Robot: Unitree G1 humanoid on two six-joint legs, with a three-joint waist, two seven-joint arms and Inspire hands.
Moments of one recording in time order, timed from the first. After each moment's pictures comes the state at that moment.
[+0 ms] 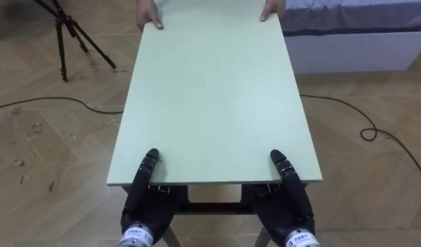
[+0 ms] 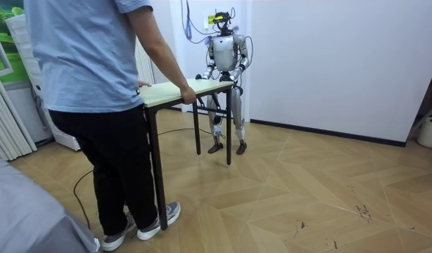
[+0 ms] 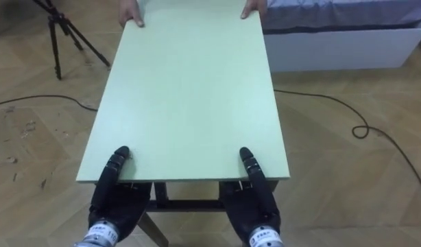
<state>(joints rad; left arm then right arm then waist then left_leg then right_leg) 0.33 0.11 -0.26 0.06 -1.49 -0.09 0.10 0.32 -0.22 0.38 0.06 1.61 -0.11 -0.01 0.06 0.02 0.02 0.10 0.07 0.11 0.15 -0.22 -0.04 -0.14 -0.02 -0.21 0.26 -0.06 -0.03</state>
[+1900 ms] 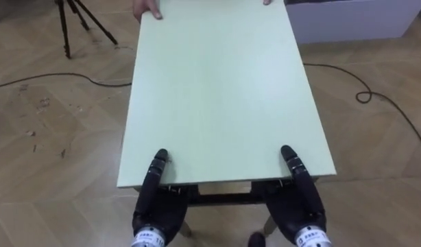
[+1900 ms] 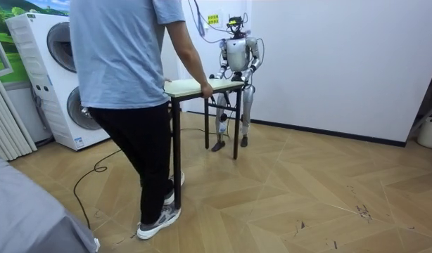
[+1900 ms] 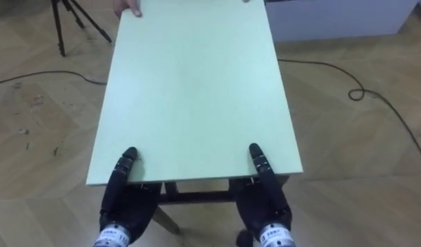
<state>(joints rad) 0.28 0.13 -0.39 0.12 -1.53 -0.15 0.02 0.36 -0.22 0.30 0.08 1.57 -0.11 0.08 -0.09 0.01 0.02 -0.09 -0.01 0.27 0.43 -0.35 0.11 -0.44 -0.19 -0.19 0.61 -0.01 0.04</state>
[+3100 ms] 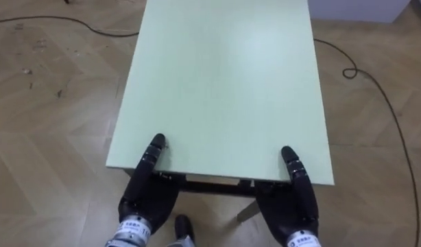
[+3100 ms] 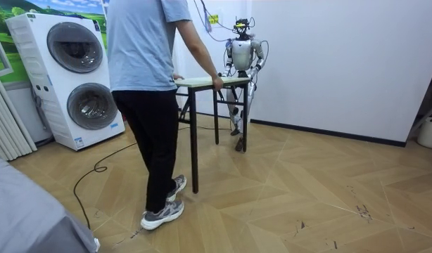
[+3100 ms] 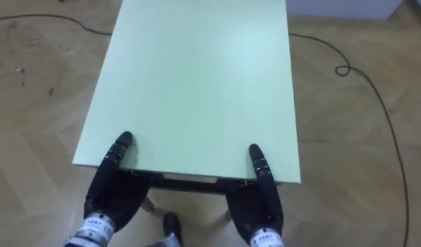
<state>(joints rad) 0.34 0.21 -0.36 -0.02 -1.49 -0.16 0.02 0.30 -0.18 0.37 0.12 1.61 -0.13 0.11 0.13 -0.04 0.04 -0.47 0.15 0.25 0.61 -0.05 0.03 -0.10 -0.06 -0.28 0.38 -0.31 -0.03</state>
